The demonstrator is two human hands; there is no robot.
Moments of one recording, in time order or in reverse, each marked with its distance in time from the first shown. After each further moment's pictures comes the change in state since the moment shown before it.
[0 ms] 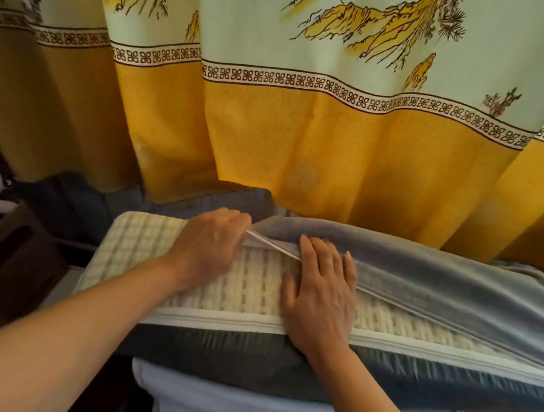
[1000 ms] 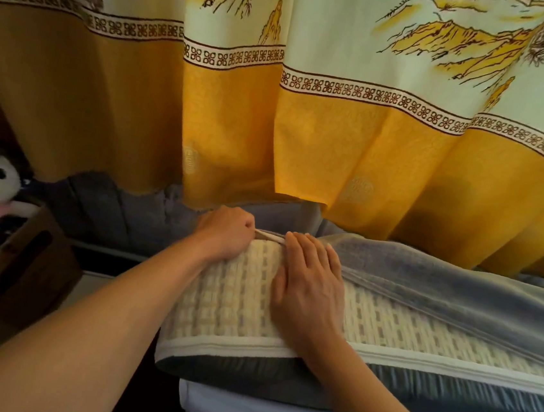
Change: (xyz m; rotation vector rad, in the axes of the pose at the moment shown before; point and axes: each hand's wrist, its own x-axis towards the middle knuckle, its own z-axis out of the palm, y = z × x) left_hand 0.003 -0.120 -0.020 -0.157 -0.442 -0.509; right_hand 0.034 -0.136 0.046 -0.044 -0.061 -0.070
